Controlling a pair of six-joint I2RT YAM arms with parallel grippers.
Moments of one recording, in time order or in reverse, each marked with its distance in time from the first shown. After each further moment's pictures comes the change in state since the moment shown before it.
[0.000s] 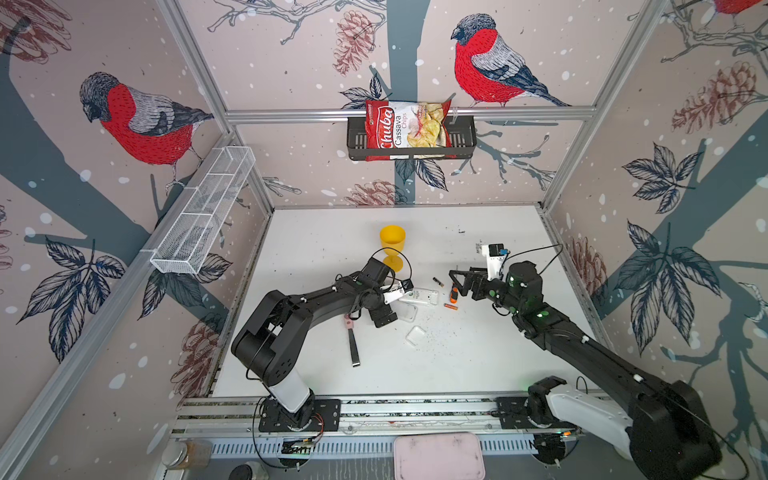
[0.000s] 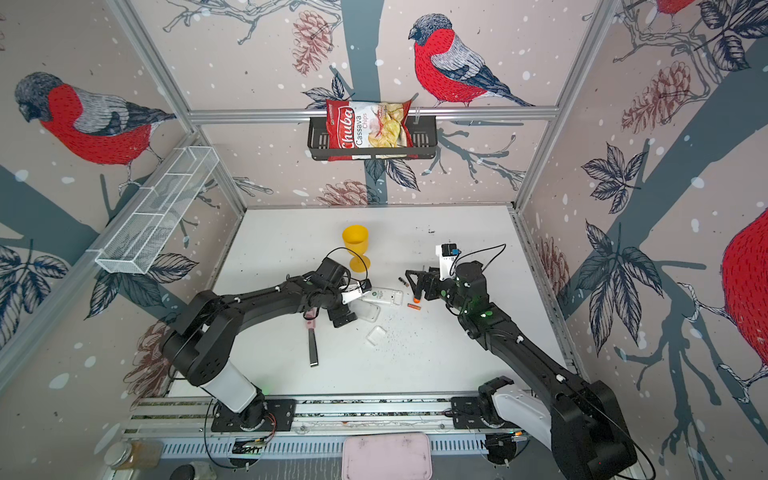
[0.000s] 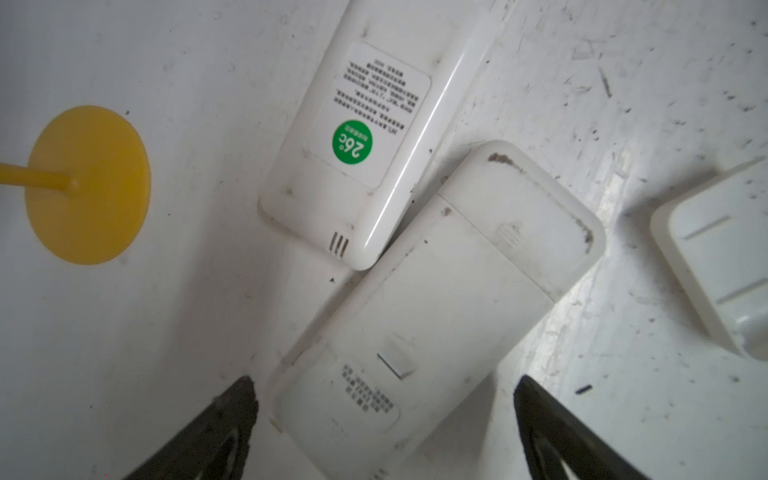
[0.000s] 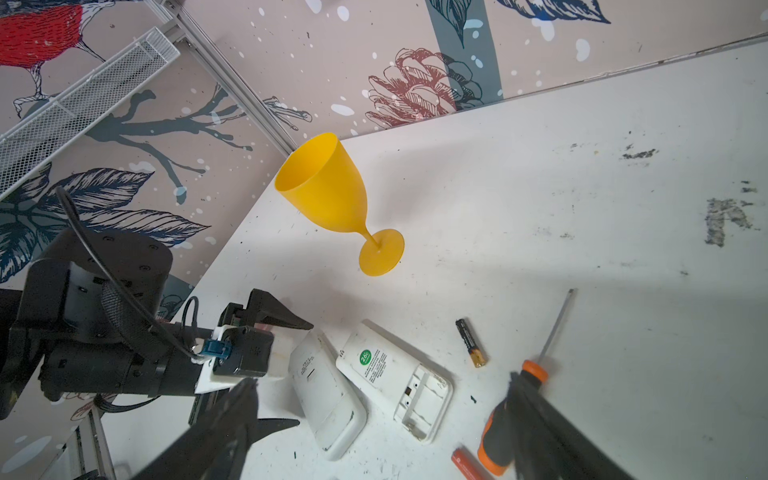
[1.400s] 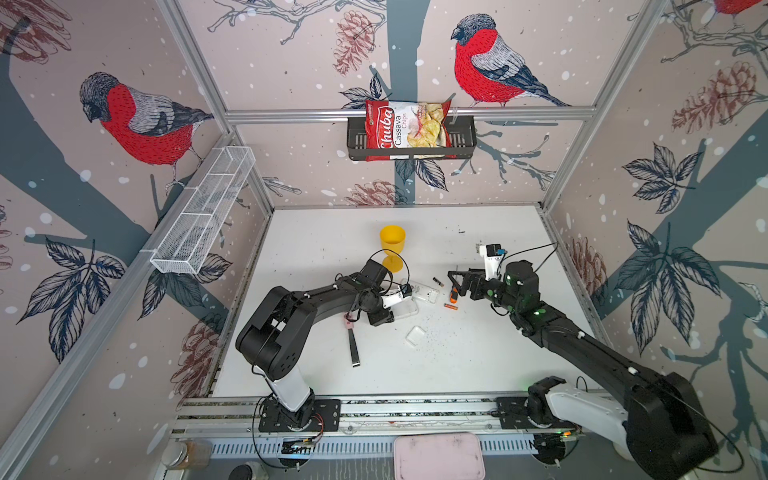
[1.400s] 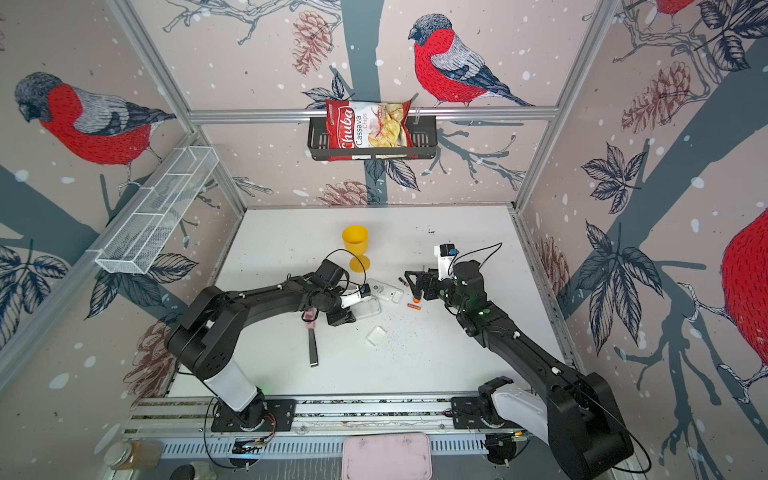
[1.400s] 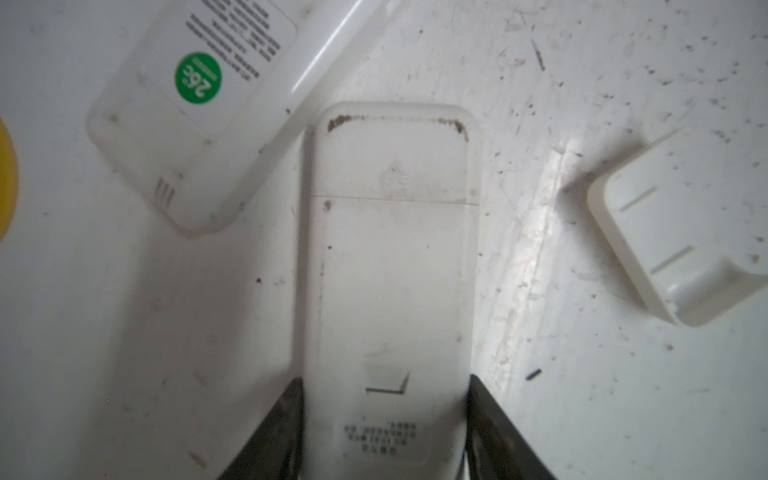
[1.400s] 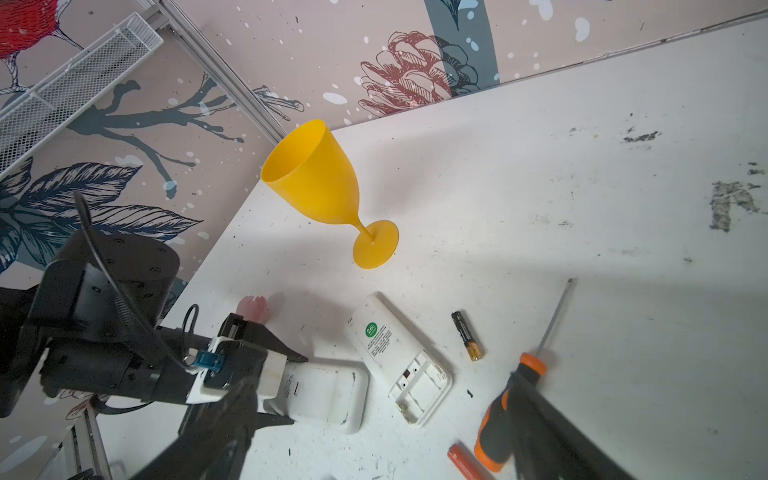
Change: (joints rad) left arm 0.026 0.013 -0.010 -0.055 0.124 0.022; right arm -0.001 0.056 0.014 0.000 0.000 0.003
